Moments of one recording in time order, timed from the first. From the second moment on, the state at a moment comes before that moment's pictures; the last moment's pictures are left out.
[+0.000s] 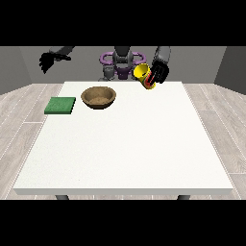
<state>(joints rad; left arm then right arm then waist) -0.79 0.27 -0.15 -0.65 -0.73 0.52 -0.04 -0.19 -0.37 -0.34 -1.13 -0.24 0.42 -0.27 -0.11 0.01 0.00</state>
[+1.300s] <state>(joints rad) -1.02 0.04 -0.82 -0.50 -1.60 0.14 0.37 -0.22 -0.39 -0.35 -0.99 -0.22 0.46 -0.29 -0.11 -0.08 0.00</state>
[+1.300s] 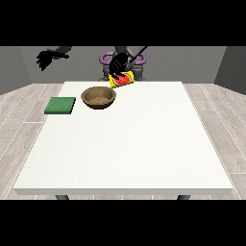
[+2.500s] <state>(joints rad) -0.64 0.01 -0.12 -0.98 -0.52 0.49 0.11 -0.24 -0.24 -0.30 -1.06 -0.21 0.30 -0.25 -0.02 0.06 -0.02</state>
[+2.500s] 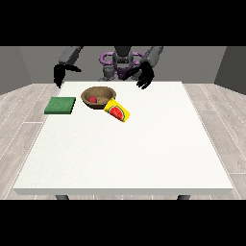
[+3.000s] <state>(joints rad) -0.44 0.04 -0.06 -1.11 -0.15 0.23 -0.22 -0.27 -0.10 -0.26 -1.03 -0.15 0.12 -0.28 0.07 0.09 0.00</state>
